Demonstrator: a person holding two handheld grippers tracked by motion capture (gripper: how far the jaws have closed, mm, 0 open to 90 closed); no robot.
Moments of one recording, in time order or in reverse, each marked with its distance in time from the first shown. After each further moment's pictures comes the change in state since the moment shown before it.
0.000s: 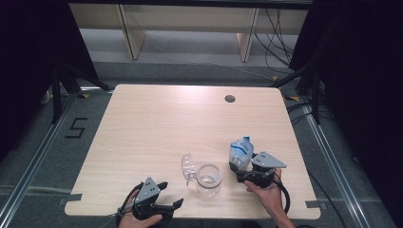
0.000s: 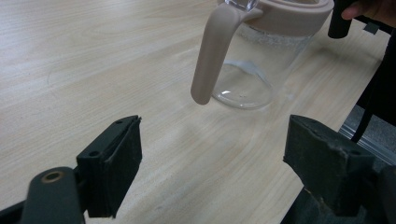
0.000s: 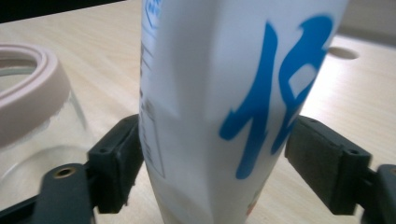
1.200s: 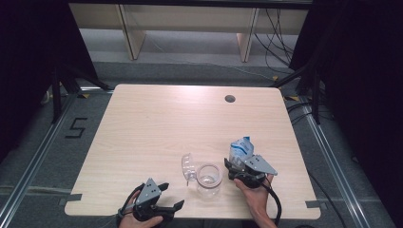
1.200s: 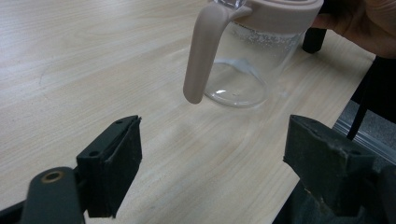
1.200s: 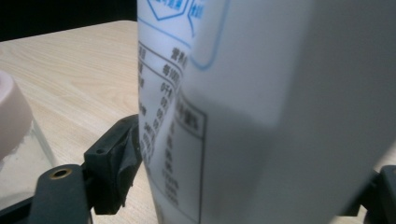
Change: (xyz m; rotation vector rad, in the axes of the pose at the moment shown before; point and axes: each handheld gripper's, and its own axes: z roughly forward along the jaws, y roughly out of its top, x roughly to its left) left arm -0.002 0.000 0.000 0.004 -0.019 0.029; right arm 0.017 -0.012 0.022 -0.112 -0.141 0.049
